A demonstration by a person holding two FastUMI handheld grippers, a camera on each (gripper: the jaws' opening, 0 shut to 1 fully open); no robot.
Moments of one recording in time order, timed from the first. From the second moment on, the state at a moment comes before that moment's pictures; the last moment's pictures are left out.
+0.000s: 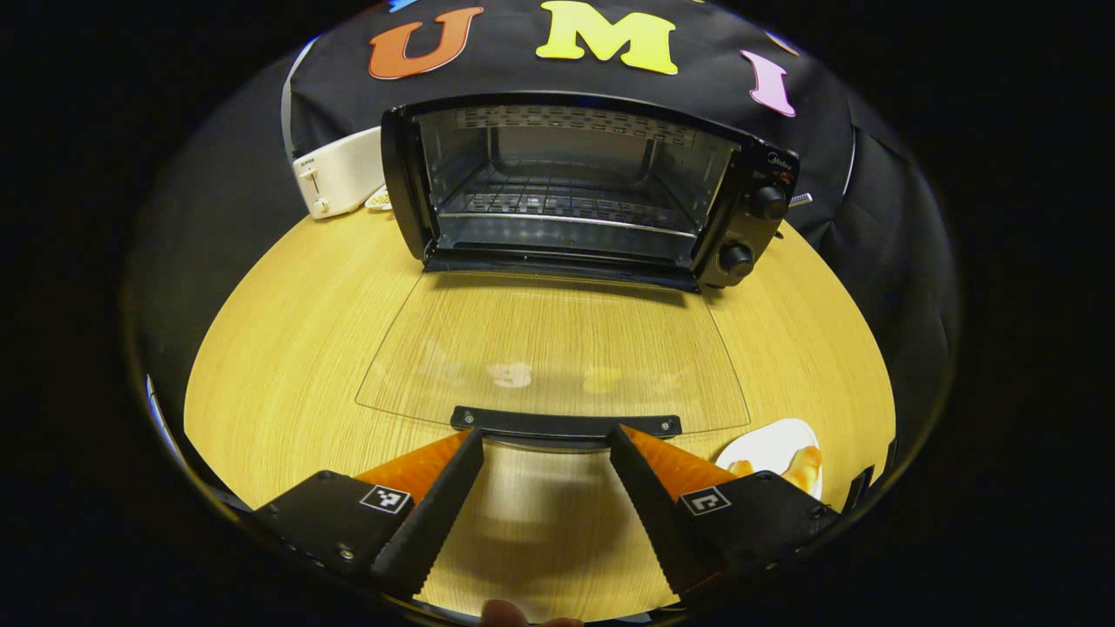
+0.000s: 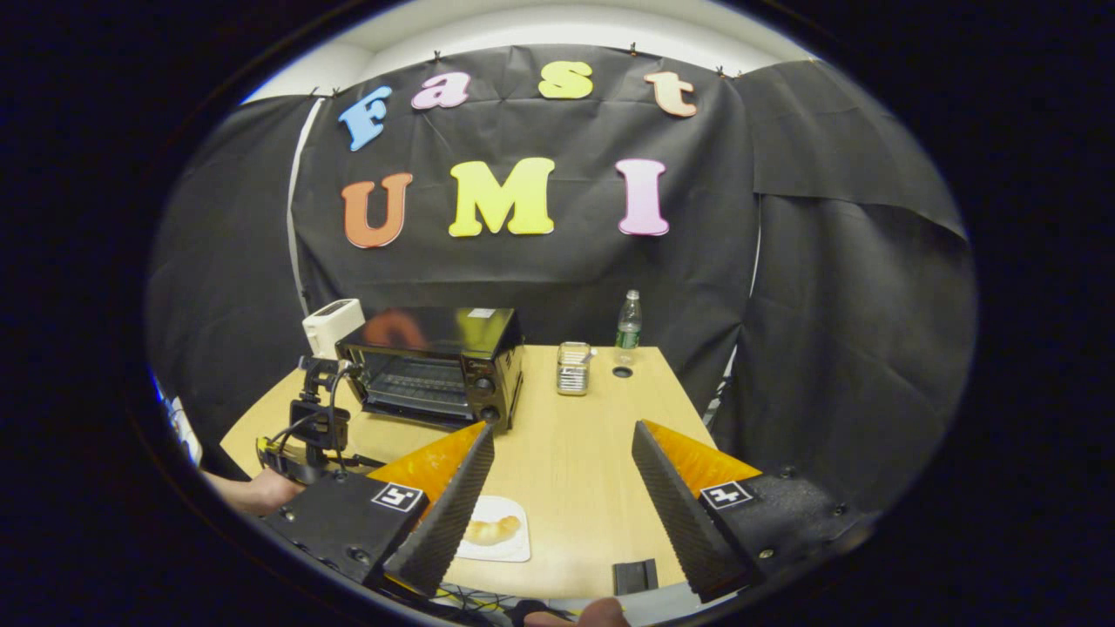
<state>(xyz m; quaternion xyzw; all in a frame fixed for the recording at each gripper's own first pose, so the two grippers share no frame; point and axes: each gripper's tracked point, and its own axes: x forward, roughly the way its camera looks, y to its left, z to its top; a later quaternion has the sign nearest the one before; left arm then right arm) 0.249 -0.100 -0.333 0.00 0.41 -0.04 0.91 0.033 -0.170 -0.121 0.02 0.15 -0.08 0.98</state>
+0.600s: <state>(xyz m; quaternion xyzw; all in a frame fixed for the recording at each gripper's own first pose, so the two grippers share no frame) 0.238 -0.086 -0.230 -0.02 0.29 -0.02 0.96 0.057 -0.142 -0.190 0.04 0.24 -0.03 0.97</state>
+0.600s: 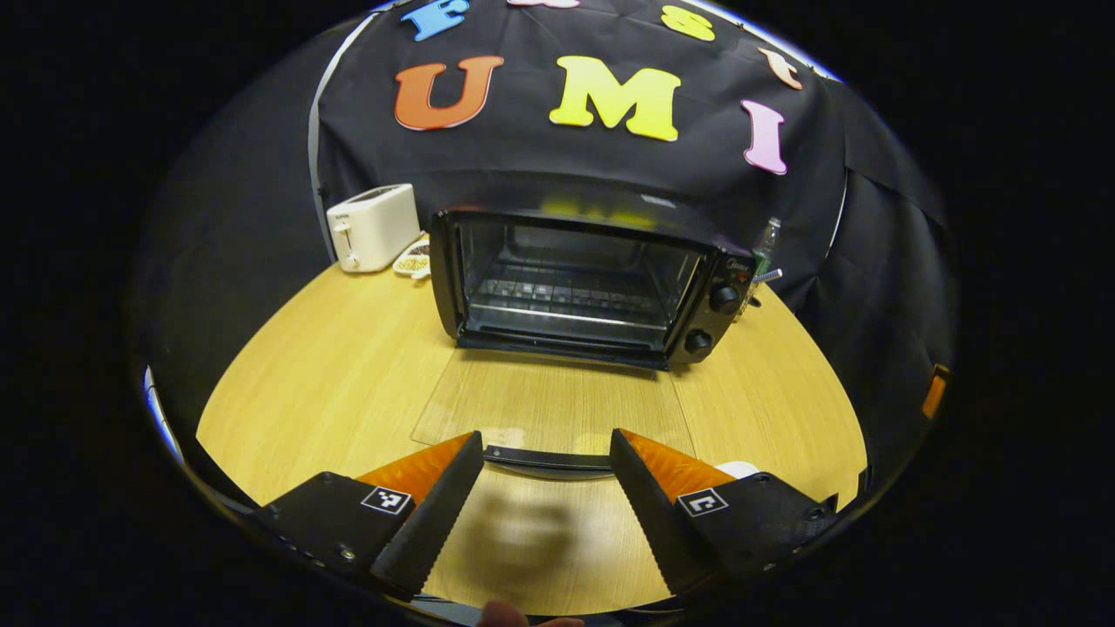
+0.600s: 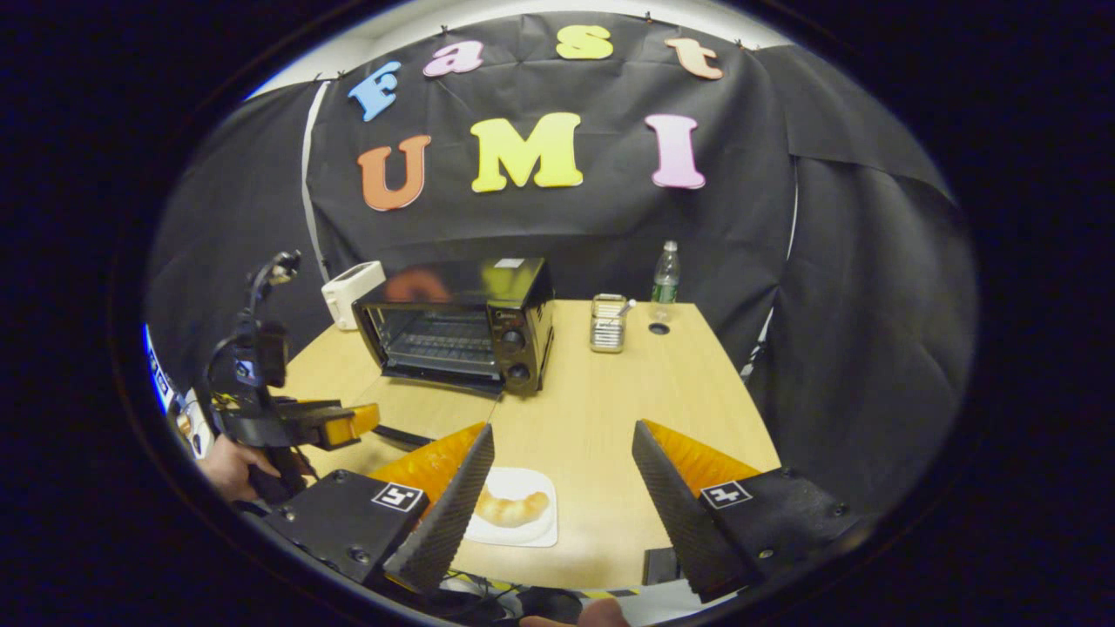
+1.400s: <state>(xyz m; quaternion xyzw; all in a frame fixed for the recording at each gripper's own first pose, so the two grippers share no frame) 0.180 -0.060 -0.137 -0.03 0.20 -0.01 0.98 0.076 -0.078 -0.332 0.18 0.40 -0.03 0.90</state>
